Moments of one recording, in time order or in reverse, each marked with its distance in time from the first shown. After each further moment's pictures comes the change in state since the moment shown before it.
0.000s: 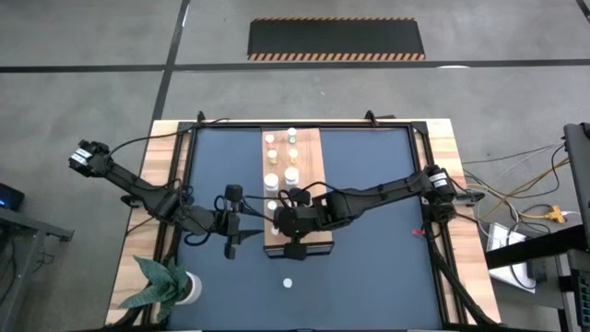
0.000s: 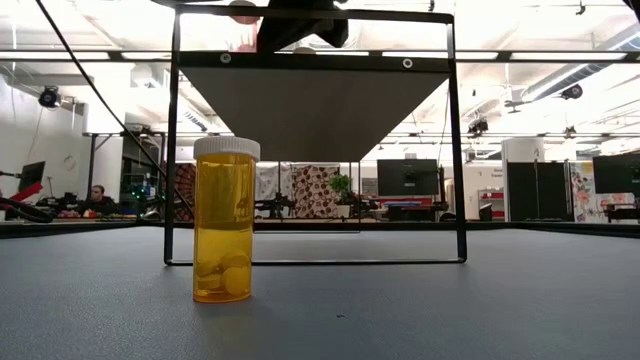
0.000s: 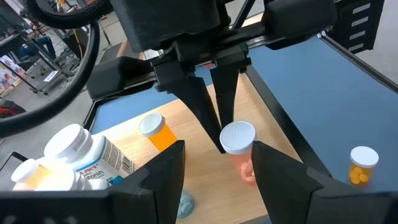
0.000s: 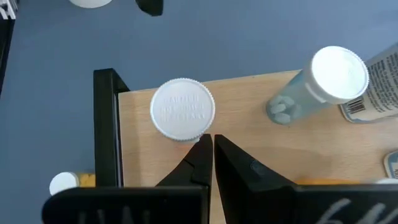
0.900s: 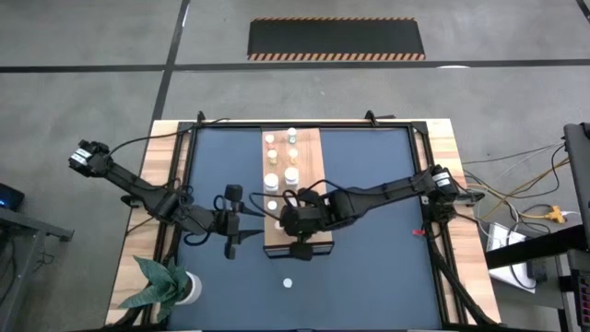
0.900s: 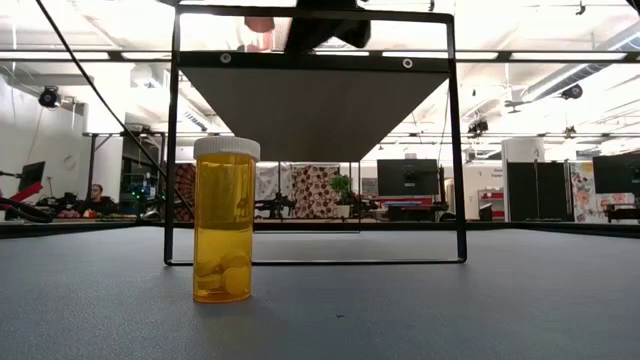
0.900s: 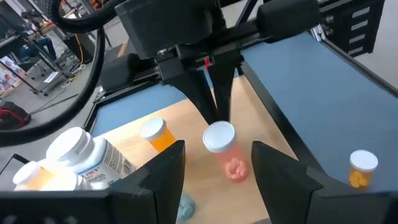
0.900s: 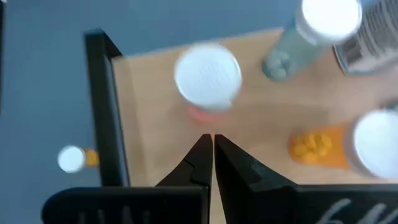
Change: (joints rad) left arm 0.000 0.000 0.007 0.003 0.000 0.000; right arm 0.008 -0.022 0.003 -0.118 -0.020 0.089
